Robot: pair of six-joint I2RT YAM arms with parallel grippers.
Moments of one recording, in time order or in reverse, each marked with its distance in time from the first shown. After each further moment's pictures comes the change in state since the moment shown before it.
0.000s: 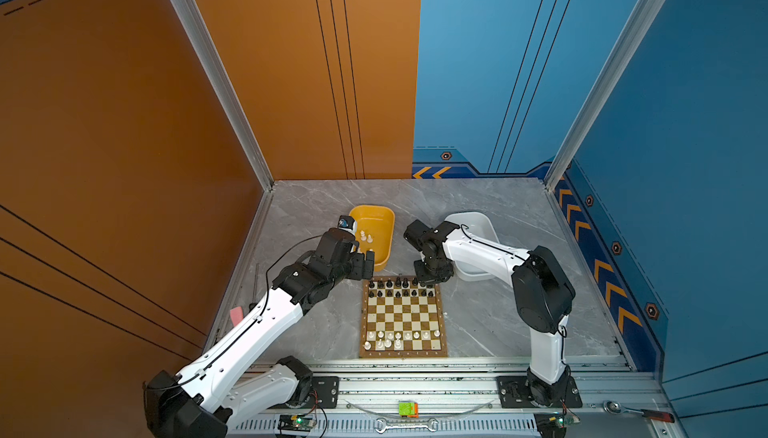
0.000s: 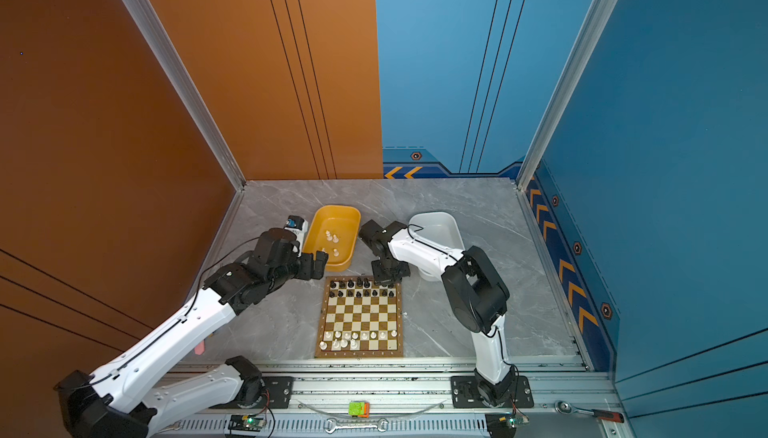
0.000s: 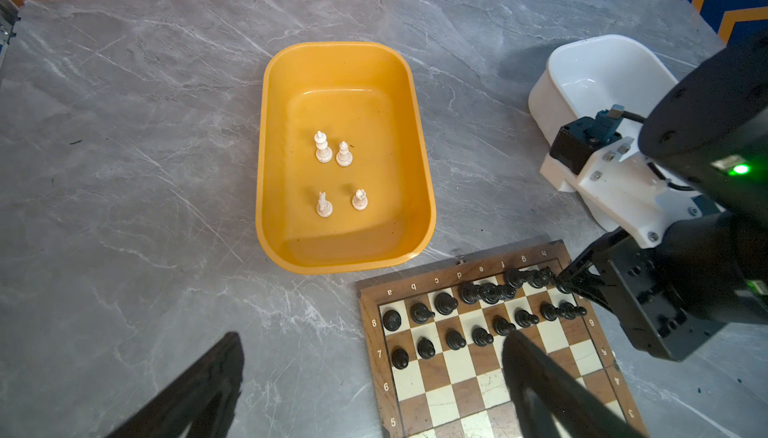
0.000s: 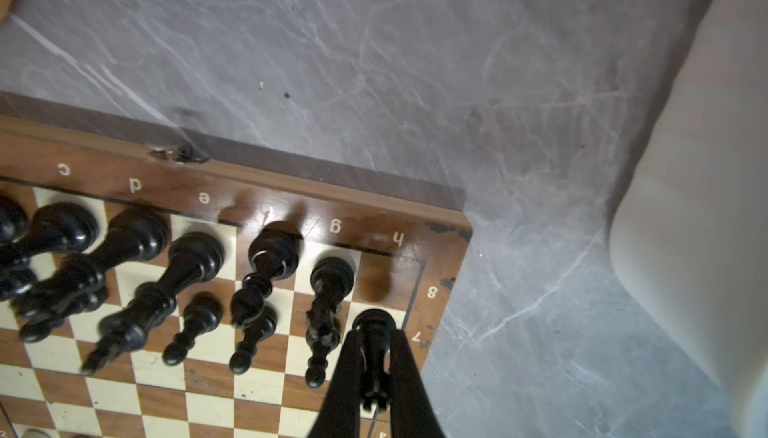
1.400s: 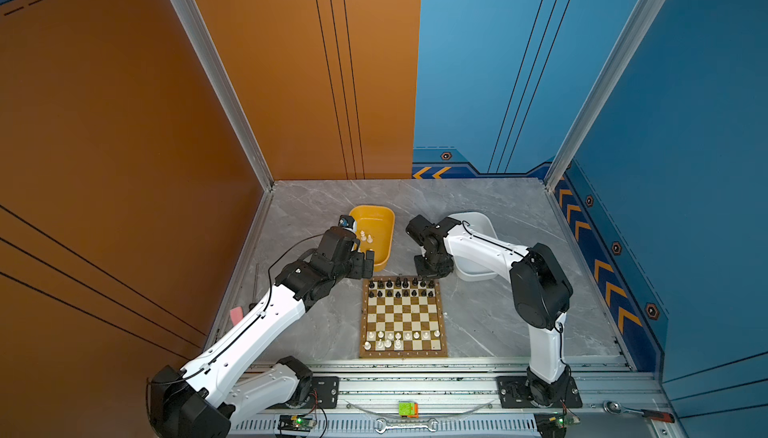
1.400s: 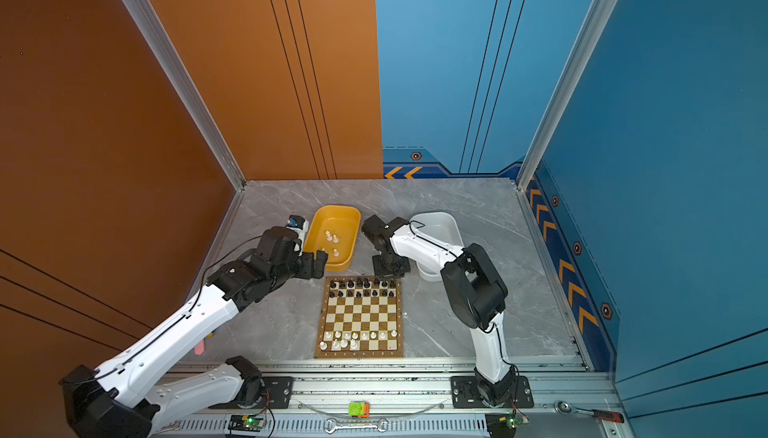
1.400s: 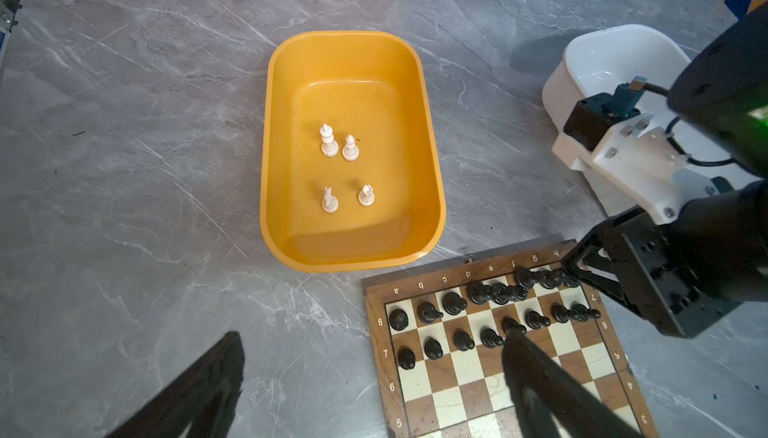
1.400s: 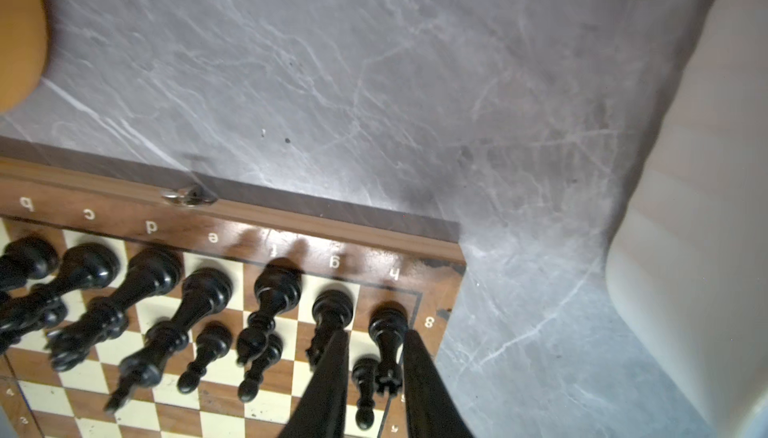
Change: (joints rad) left arm 0.015 0.029 0.005 -0.005 0.000 0.000; right arm -0.027 0.027 0.045 0.011 -0.027 -0.004
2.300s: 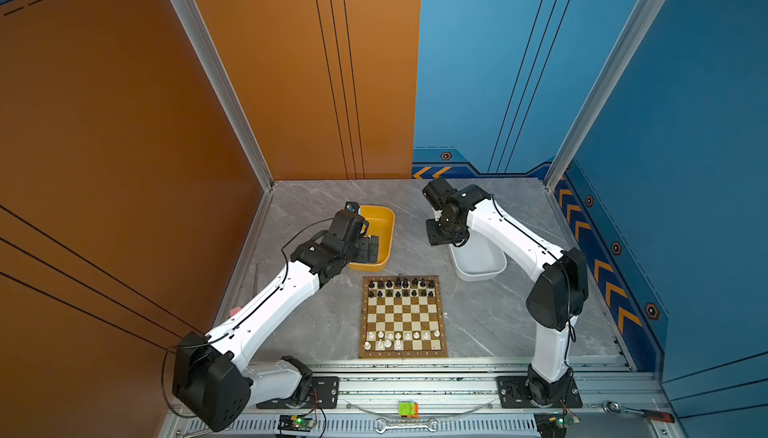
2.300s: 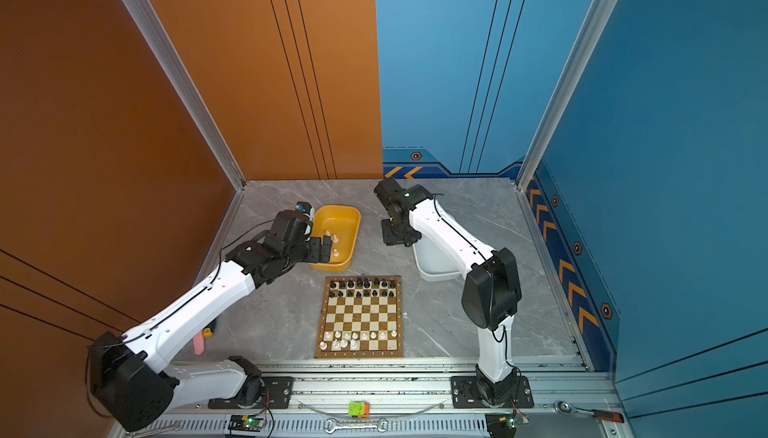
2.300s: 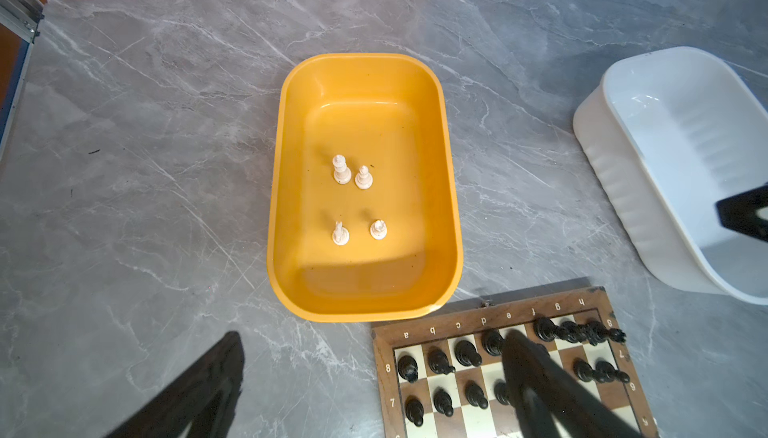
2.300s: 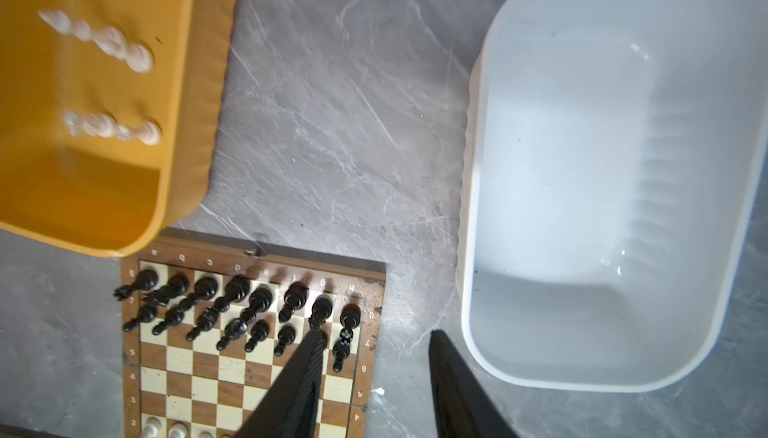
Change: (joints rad) left arm 0.036 0.212 0.161 0.011 -0.034 0.003; right arm -0.120 -0.064 0.324 -0.174 0.084 -0.088
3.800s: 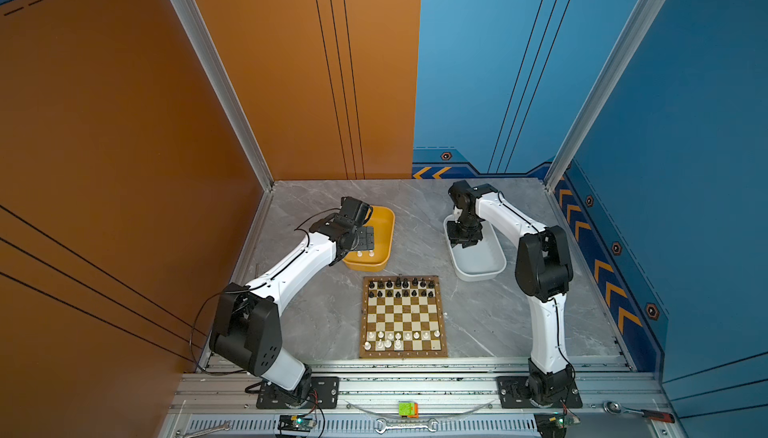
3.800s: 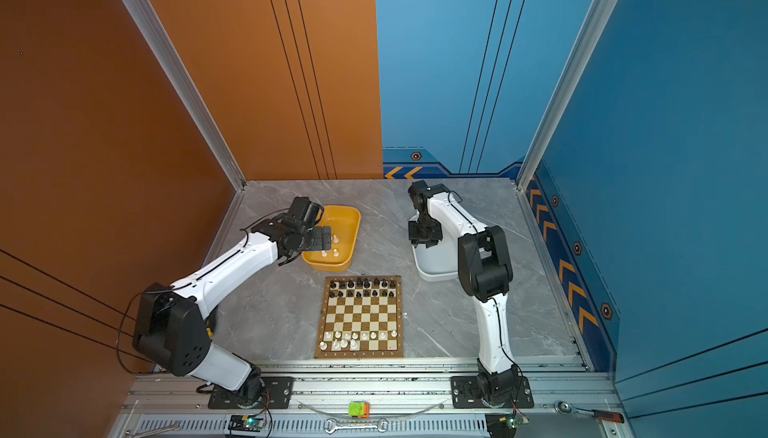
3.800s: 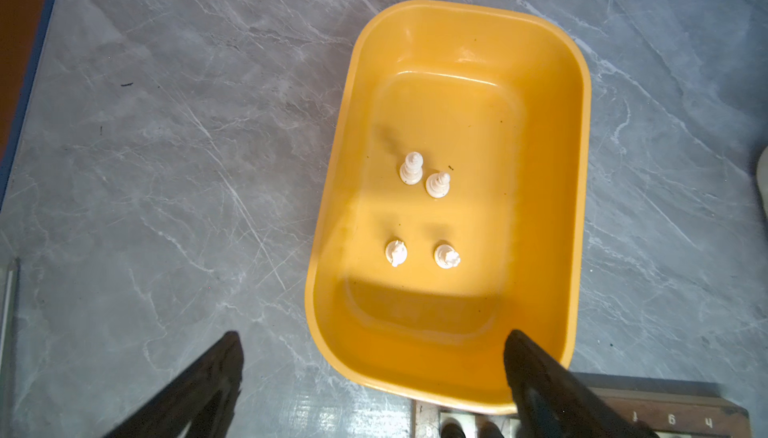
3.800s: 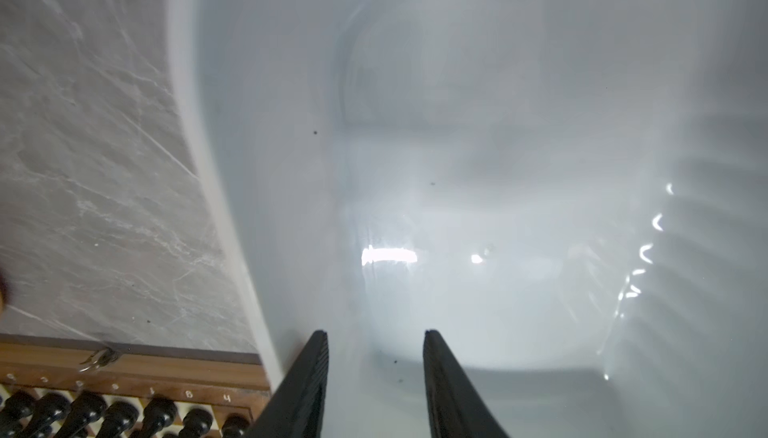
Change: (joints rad) left arm 0.103 0.256 0.126 -0.065 -0.062 -0.103; right arm -0.237 0.256 -0.032 0.046 -0.142 -0.100
